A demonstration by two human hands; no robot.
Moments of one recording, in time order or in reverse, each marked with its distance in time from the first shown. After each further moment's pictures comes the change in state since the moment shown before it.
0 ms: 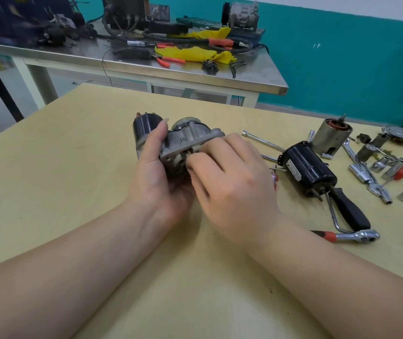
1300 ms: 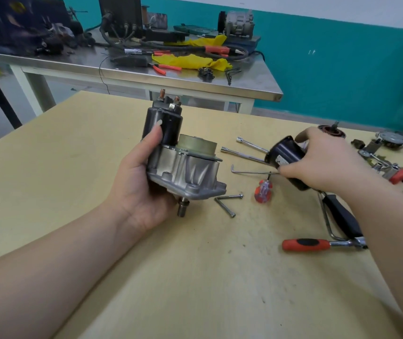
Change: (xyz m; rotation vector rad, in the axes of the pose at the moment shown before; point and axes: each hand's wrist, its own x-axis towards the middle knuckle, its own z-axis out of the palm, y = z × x) left_hand 0.004 0.015 -0.008 0.190 -0.115 0.070; right_hand -0.001 0.152 -0.052 -0.193 -0.801 0.936
